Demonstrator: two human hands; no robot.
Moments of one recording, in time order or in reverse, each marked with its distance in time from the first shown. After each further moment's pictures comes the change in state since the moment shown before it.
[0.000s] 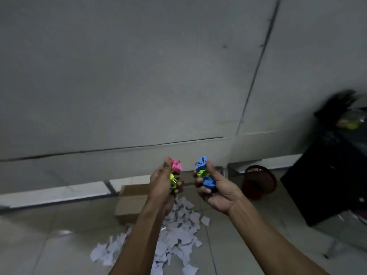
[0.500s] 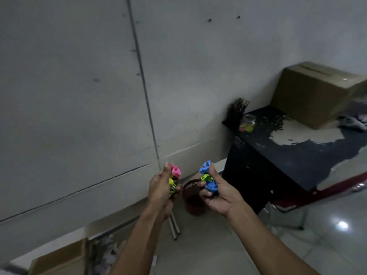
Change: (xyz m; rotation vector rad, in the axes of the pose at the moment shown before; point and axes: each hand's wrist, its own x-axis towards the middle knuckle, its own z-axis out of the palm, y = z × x) left_hand 0.027 -0.125 0.326 0.128 -0.262 -0.148; right_hand -0.114 -0.260 -0.179 0.136 0.240 -0.385
